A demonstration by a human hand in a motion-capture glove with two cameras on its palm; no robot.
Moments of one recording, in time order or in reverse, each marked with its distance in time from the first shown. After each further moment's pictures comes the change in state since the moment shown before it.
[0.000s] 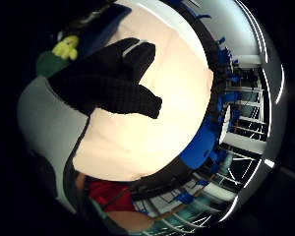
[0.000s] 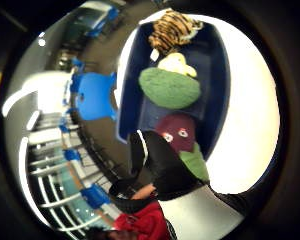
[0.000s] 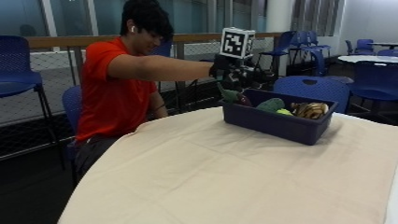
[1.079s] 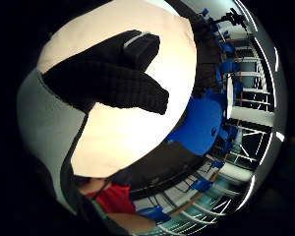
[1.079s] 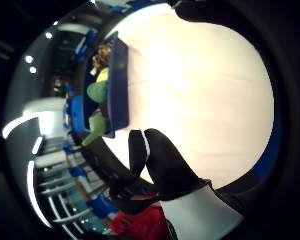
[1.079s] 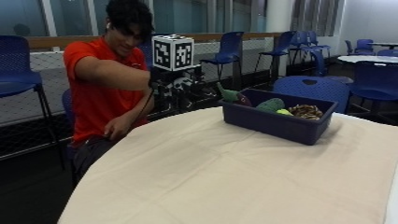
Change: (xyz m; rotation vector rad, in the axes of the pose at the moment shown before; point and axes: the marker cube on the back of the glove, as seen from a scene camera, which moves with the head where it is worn) arm 0.197 0.129 0.049 0.011 -0.081 0.237
